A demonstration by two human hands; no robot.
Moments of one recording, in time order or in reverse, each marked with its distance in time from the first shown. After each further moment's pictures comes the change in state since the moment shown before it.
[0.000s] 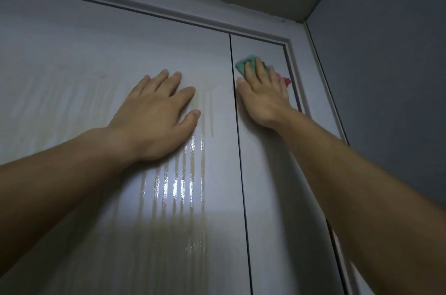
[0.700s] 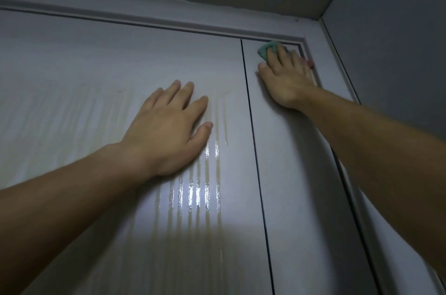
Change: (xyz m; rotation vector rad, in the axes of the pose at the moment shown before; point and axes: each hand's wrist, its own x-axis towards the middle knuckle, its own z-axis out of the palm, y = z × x) left_hand -0.002 0.000 0.000 0.142 -0.002 0.001; right_hand 0.054 0.023 -0.011 -0.095 0.044 0.019
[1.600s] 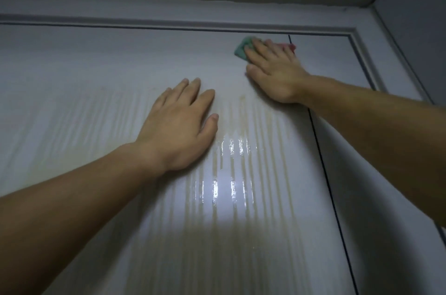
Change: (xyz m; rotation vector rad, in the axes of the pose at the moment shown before) left_hand -0.034 -0.075 -0.017 -0.045 0.015 -0.065; right_hand 0.000 -0.110 0.009 -0.021 -0.019 -0.344
